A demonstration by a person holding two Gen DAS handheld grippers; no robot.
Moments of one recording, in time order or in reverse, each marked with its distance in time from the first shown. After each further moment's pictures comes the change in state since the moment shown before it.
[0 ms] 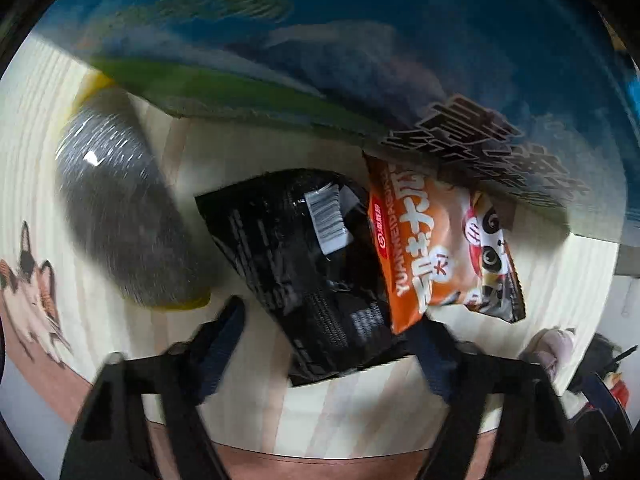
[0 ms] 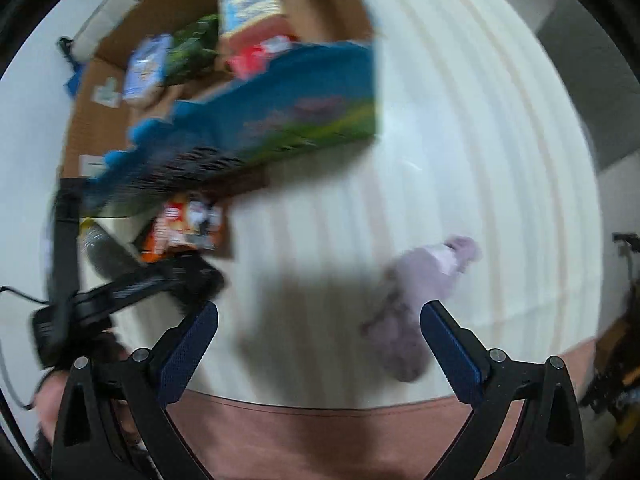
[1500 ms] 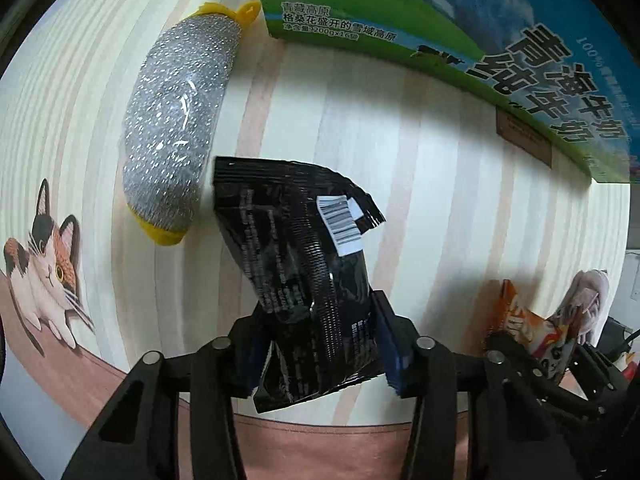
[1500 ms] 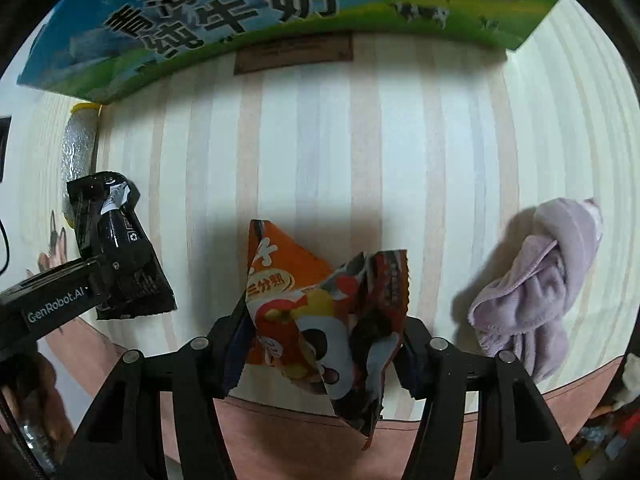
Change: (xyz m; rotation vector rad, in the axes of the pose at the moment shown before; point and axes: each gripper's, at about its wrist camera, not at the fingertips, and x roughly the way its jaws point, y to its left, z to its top) left arm 0.003 0.021 -0.037 0.023 0.041 0.025; right arm 0.108 0.072 -0.043 -0.181 0.134 -0.102
